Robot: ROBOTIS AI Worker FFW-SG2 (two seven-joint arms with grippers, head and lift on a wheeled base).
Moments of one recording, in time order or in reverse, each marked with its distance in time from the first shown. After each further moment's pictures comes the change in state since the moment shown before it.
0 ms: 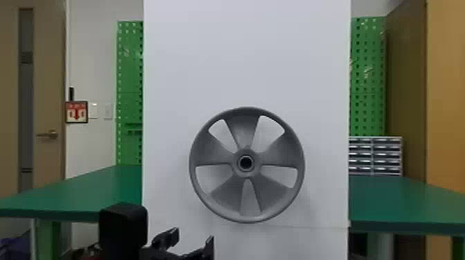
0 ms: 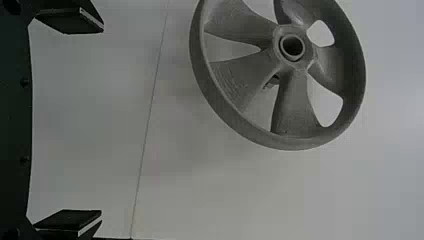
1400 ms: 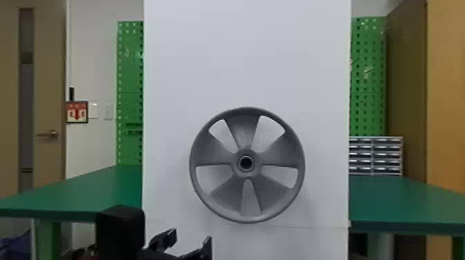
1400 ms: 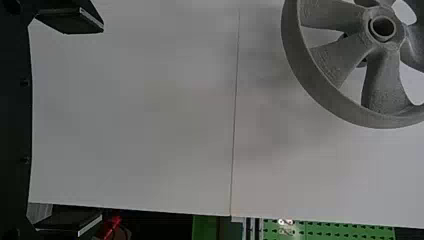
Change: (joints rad) left arm 0.016 -0.015 0.005 0.000 -0.019 -0.018 0.000; right arm 0.138 -0.026 -0.053 0.146 -0.047 -0.156 0.030
